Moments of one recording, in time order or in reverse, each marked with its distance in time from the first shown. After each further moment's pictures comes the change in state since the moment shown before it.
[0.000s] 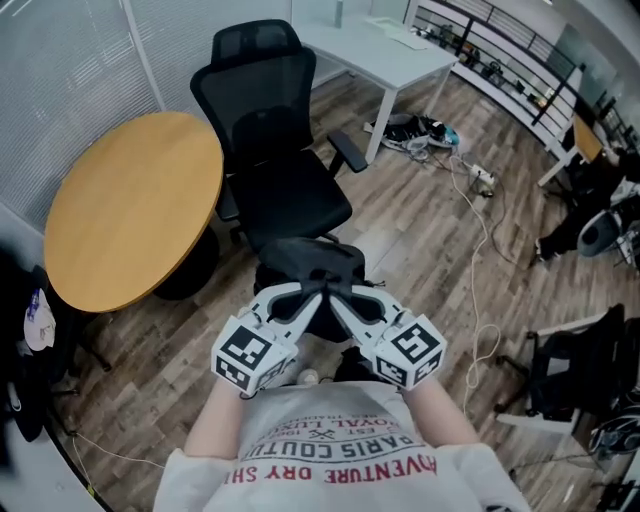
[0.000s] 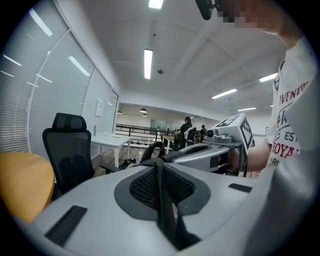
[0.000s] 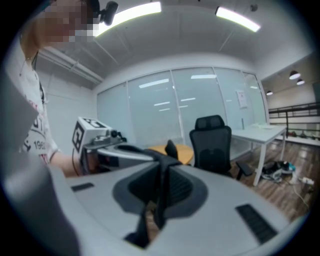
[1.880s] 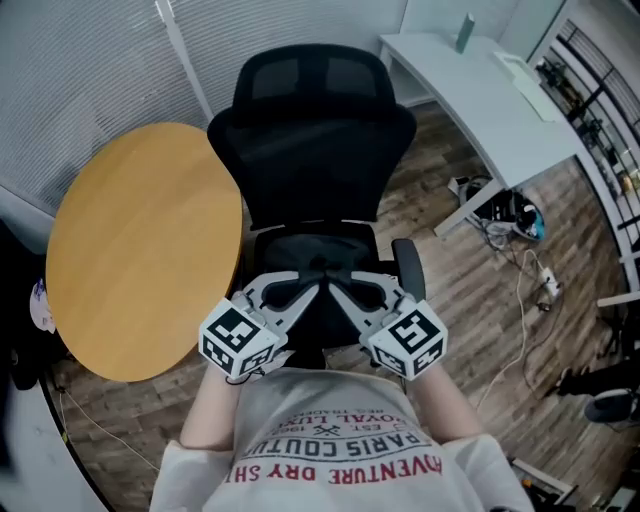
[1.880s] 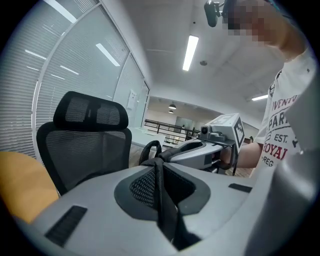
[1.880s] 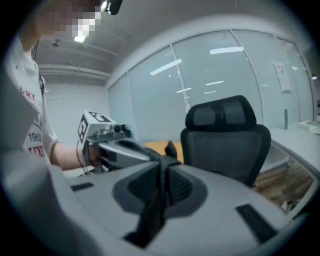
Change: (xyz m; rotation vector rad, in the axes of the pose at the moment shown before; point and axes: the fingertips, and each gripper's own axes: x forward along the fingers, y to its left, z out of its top) left arm 0.218 0.477 0.054 -0.176 0.039 0.249; right arm 0.398 -0.345 0.115 -0.102 0.159 0.364
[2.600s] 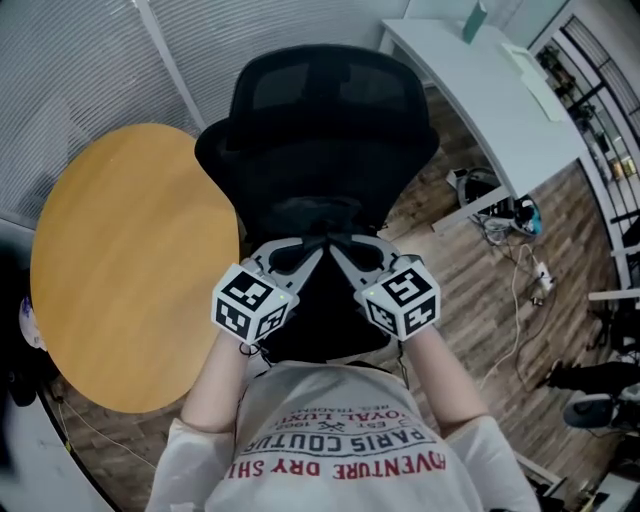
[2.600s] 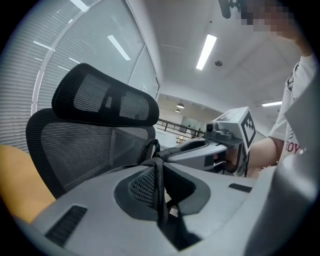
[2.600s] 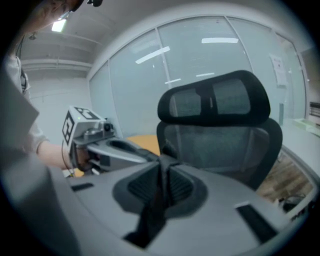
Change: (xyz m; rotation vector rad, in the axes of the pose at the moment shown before) left arm 0.065 0.155 0.013 -0.087 0.037 0.037; right arm 0.122 -0.122 0.023 0.061 0.117 -0.122
